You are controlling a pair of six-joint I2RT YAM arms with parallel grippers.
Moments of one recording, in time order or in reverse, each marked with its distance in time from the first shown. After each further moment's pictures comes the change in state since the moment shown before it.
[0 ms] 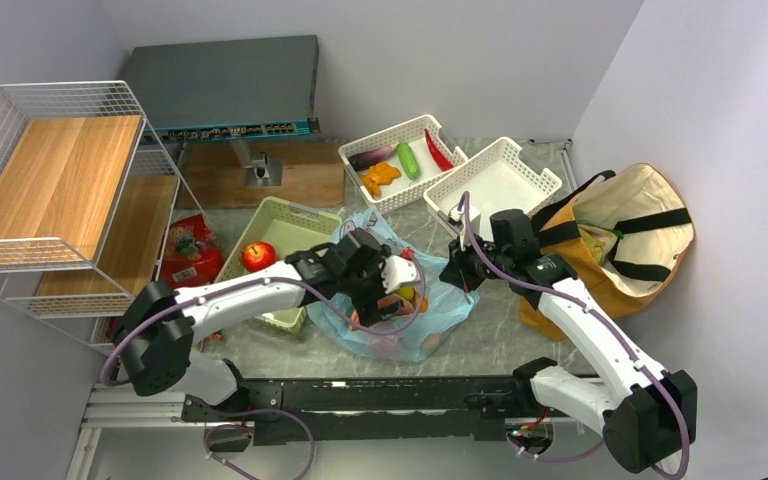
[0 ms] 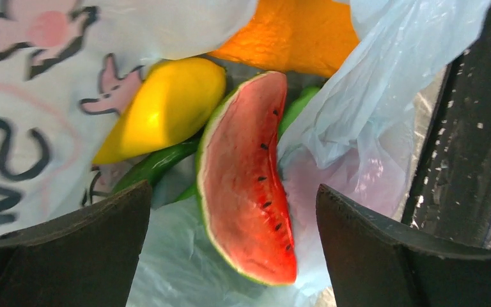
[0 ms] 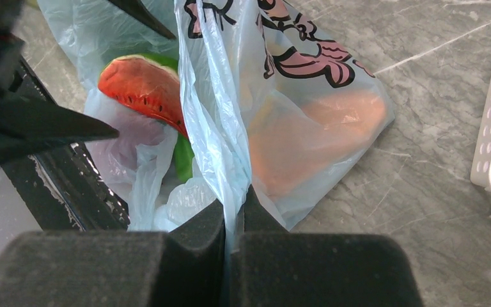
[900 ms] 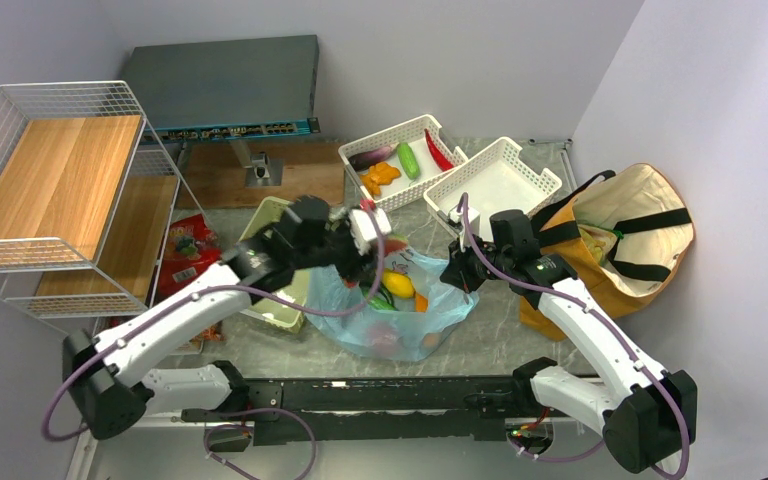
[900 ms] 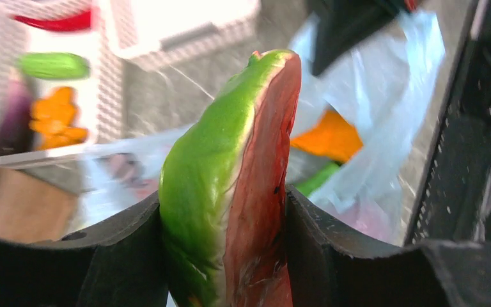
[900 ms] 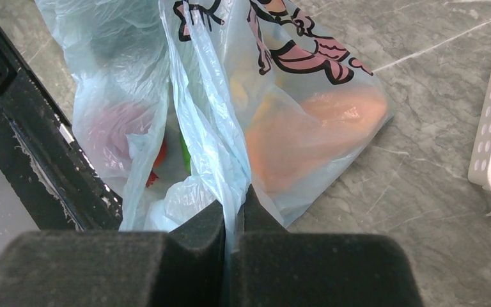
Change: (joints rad) left arm 0.034 -0.221 0.077 0.024 -0.047 -0.060; right arm 0.000 0.000 0.000 -0.012 0.001 -0.019
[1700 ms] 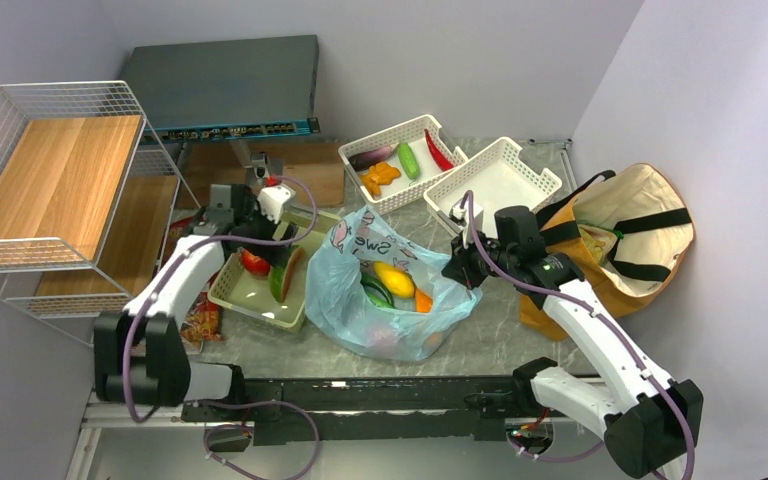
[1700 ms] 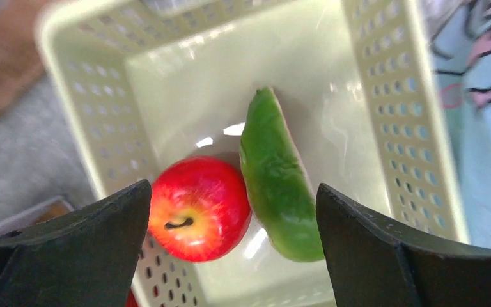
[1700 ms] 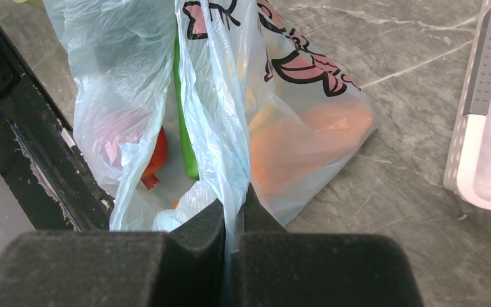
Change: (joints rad) left arm 0.762 0.164 -0.134 -0.106 0.048 0.145; right arm 0.000 -0.027 0.043 -0.028 0.006 -0.022
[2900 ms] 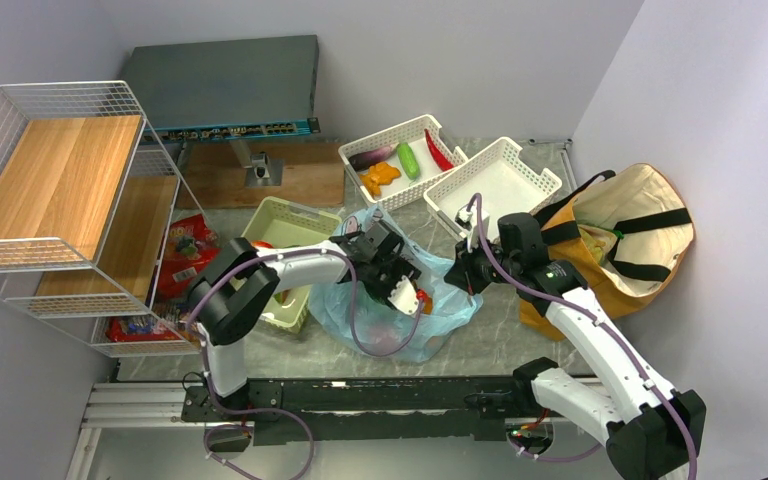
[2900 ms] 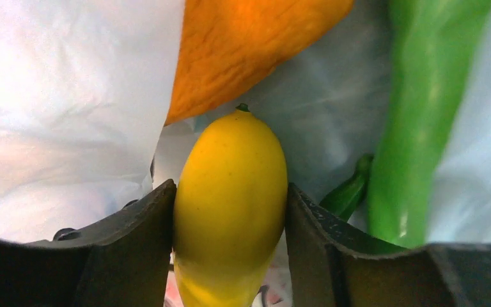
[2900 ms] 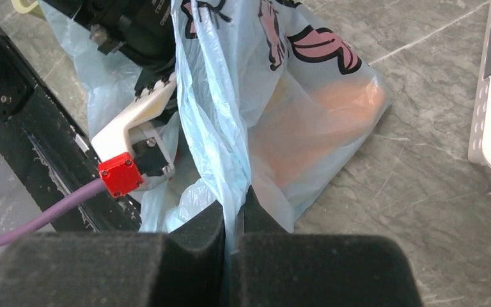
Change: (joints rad) left arm -0.756 0.476 0.201 0.181 0.086 0.943; right arm -0.004 -0.050 -0.039 -0.015 0.016 0.091
